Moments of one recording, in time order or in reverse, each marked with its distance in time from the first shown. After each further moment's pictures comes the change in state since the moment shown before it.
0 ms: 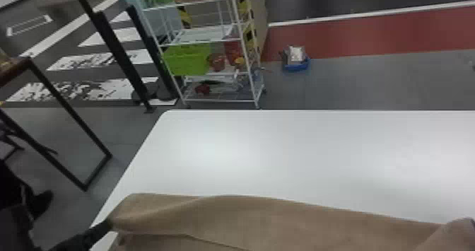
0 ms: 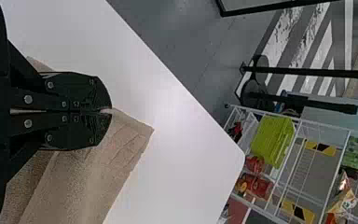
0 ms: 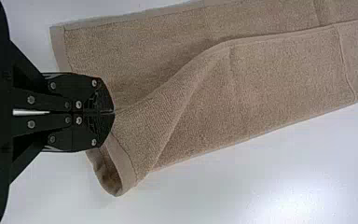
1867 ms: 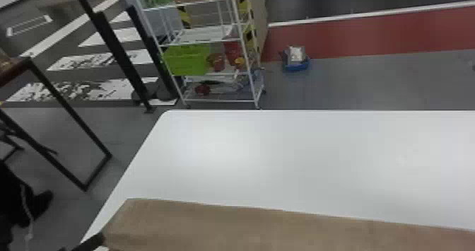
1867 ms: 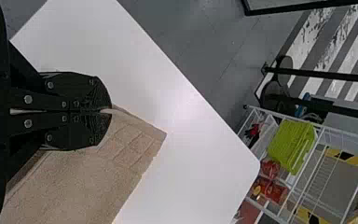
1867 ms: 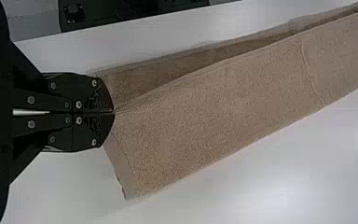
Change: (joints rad) left arm -0.025 0.000 0.131 -0.006 0.059 0.181 -0.065; right arm 0.391 -0.045 -0.415 -0.226 -0.098 -0.047 0.000
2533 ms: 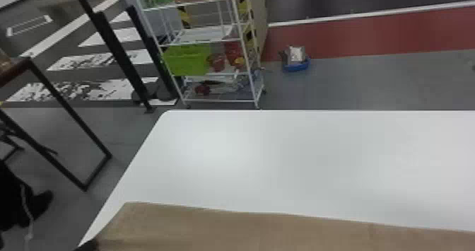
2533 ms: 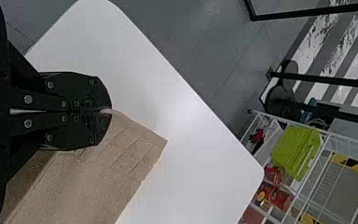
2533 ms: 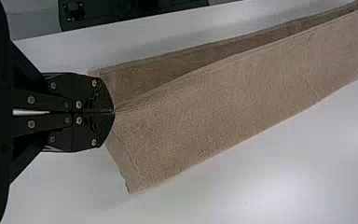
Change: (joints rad) left arm 0.002 0.000 0.041 0.001 0.002 0.034 -0.017; right arm 0.050 0.000 -0.077 0.000 -0.033 -0.039 0.000
